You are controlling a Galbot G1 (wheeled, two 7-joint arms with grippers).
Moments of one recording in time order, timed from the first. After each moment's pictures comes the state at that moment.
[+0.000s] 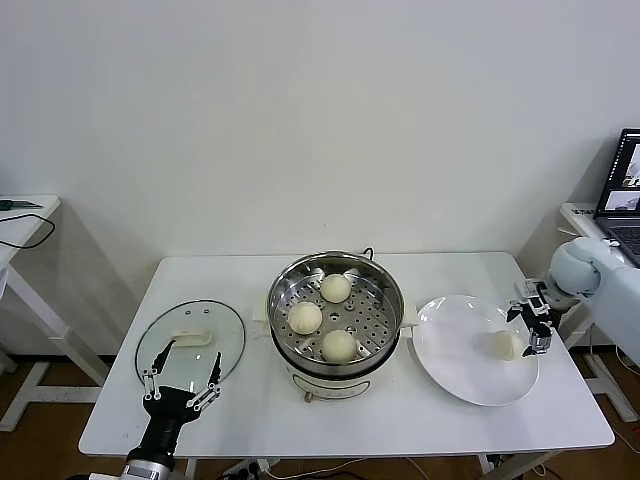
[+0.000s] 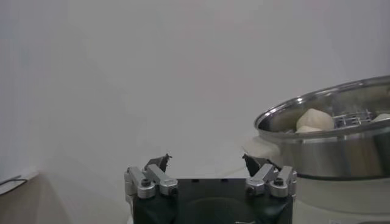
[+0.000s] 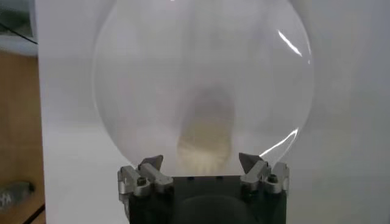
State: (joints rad) left arm 1.76 -1.48 -0.64 -2.18 0.20 -0.10 0.10; right arm -0.10 0.61 -0.56 1.10 -0.31 -0.05 -1.26
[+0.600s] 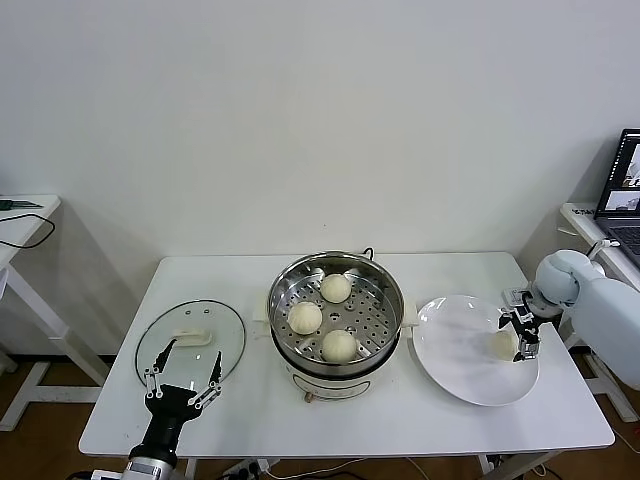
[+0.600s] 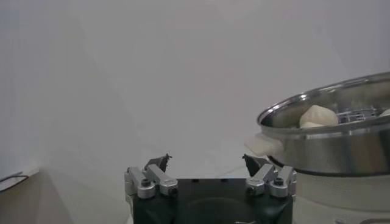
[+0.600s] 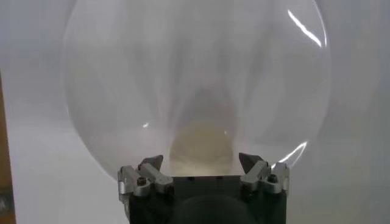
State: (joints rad) left arm 1.74 -1.48 -0.64 -2.16 0.20 -0.10 0.10; right arm -0.17 0.68 -0.50 1.01 -0.38 -0.03 -1.24
